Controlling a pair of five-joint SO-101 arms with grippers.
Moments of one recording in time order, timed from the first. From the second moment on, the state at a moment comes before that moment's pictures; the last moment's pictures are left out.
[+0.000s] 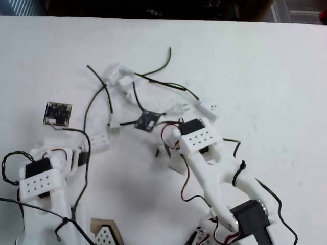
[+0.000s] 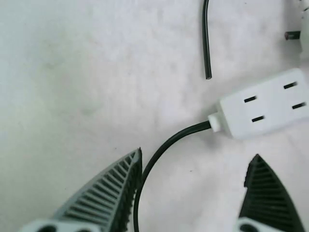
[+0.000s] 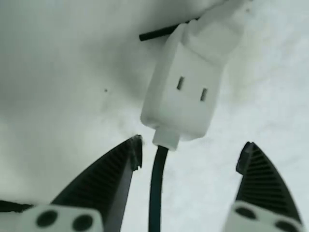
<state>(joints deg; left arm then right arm) -27.9 -48.4 73.5 47.2 -26.0 -26.8 -13.4 41.8 67.9 36.4</state>
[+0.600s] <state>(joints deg) -27.9 -48.4 73.5 47.2 -26.0 -33.6 -12.3 41.9 55.2 30.0</state>
